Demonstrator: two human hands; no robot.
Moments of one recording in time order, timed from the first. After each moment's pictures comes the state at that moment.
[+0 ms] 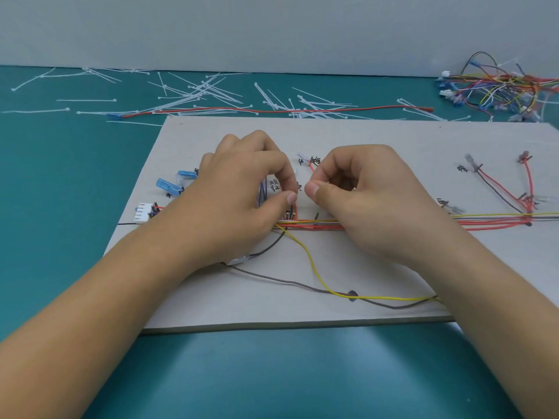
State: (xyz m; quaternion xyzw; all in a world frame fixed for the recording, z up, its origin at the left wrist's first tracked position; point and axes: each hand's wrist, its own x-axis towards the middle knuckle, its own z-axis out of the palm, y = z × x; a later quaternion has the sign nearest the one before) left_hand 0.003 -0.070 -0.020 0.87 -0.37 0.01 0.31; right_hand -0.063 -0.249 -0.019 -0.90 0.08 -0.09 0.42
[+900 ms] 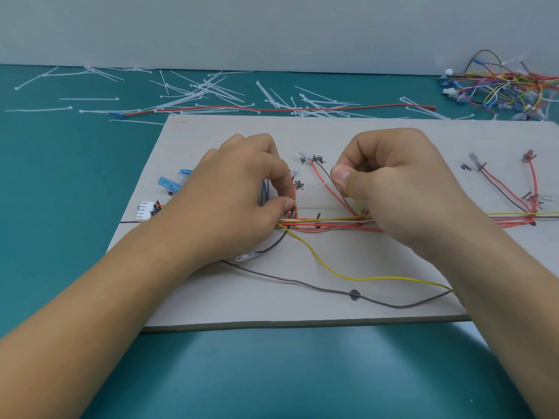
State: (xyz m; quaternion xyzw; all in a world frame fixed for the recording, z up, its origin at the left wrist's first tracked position) left_hand 0.004 -0.071 -0.017 0.88 -0.37 0.01 0.29; right_hand -0.068 -0.260 -0.009 -0.88 0.13 -0.12 0.44
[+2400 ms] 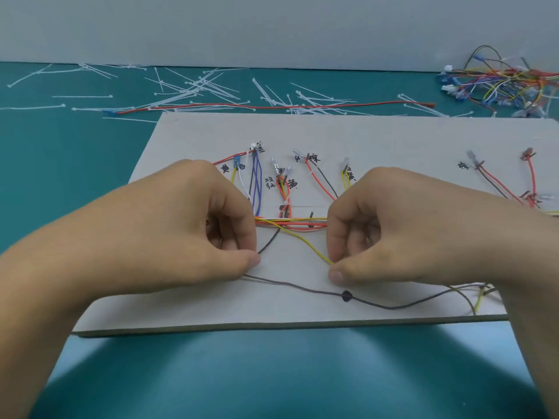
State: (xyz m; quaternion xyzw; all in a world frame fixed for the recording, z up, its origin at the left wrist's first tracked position) left_hand -0.006 -0.026 0.003 0.86 -0.41 -0.16 0.27; right_hand -0.095 -0.270 0.018 -0.94 -0.04 0.17 0.29
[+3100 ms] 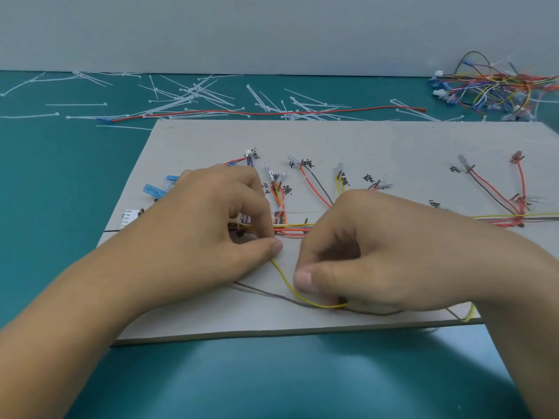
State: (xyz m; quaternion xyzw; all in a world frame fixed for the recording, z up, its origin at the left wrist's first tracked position) left_hand -0.012 -0.049 -0.013 0.85 -0.41 -0.04 0.32; right_hand -0.099 -0.254 0.017 -0.91 -0.11 0.20 0.35
